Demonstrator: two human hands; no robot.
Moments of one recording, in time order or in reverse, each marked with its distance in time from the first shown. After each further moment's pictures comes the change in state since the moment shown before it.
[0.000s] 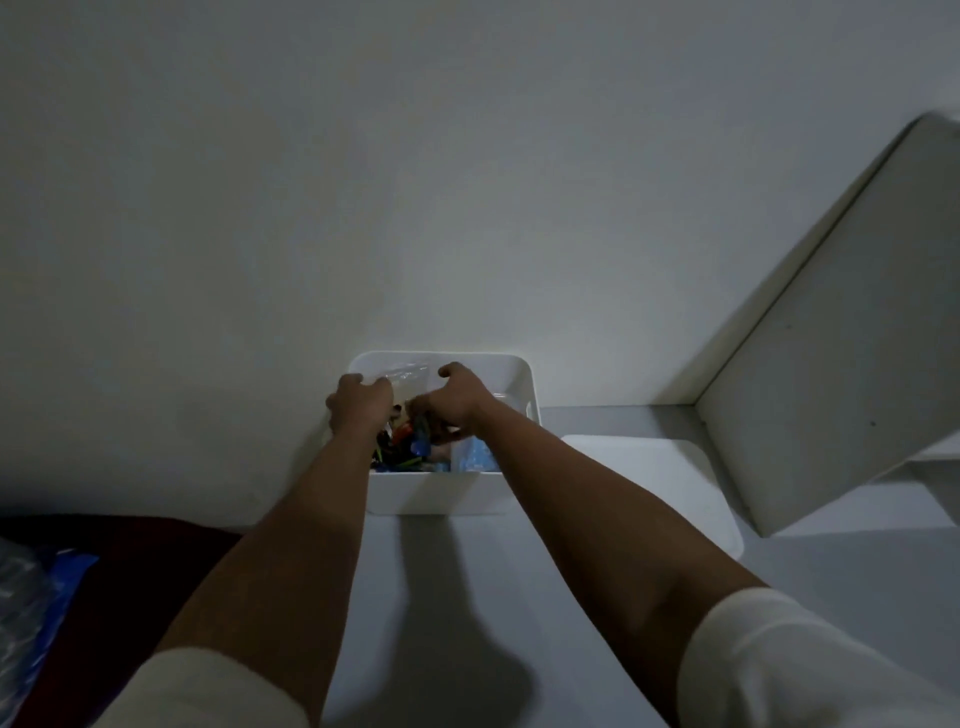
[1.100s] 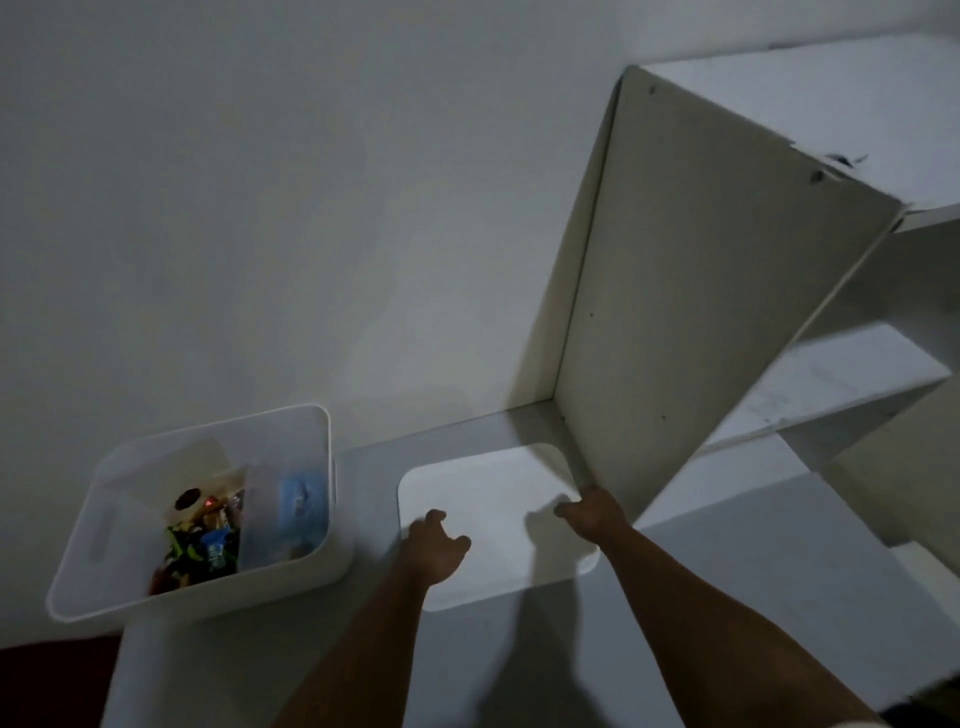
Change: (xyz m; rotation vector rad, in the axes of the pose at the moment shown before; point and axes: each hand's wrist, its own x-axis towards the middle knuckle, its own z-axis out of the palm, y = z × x) left_hand -0.143 -0.025 0.340 0.613 -0.624 0.117; right_hand -0.044 0.386 -0.289 -0.003 0.276 0.513
